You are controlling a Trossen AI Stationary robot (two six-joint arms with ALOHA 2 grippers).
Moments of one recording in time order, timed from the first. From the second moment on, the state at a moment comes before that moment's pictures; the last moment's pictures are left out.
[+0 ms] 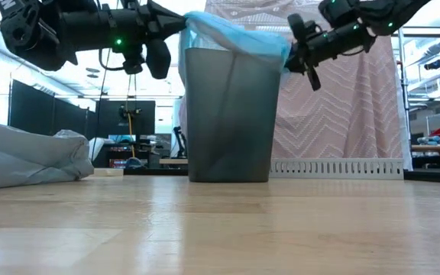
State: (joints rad) left arm 0.01 1.39 0.42 1.41 -0.43 -1.70; right arm -0.68 1.21 0.86 0.12 -0.27 0.57
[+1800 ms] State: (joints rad) left arm 0.28 1.32 0.88 0.55 0.31 -1.63; right arm -0.47 1.28 1.28 0.04 -0.26 0.39
